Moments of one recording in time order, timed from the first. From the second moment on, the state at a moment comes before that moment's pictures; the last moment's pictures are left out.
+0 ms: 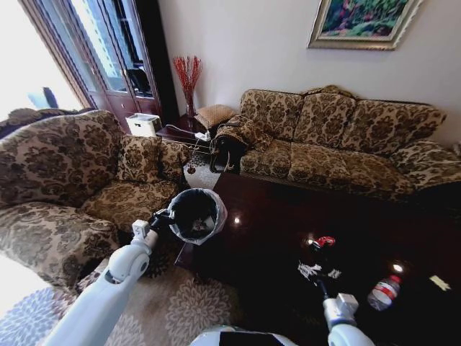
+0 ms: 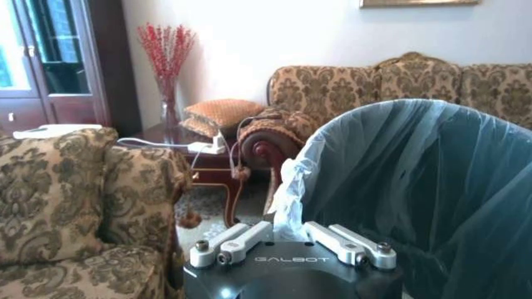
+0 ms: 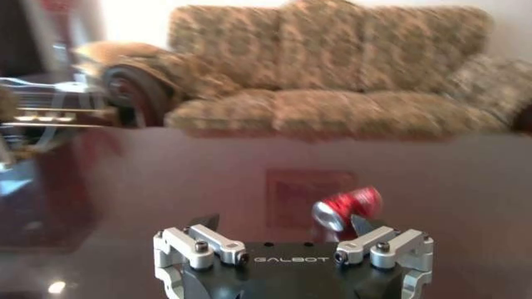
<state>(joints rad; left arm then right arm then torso) 1.32 -0.96 -0.51 -1.97 -0.54 0.22 -0.01 -1.78 1.39 0.65 1.89 0.32 0.07 0.18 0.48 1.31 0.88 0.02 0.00</state>
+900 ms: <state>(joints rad) 1.30 -0.99 -0.50 -1.93 -0.53 0.20 0.02 -1.61 1.44 0.70 1.55 0.36 0.18 0.14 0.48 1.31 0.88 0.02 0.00</state>
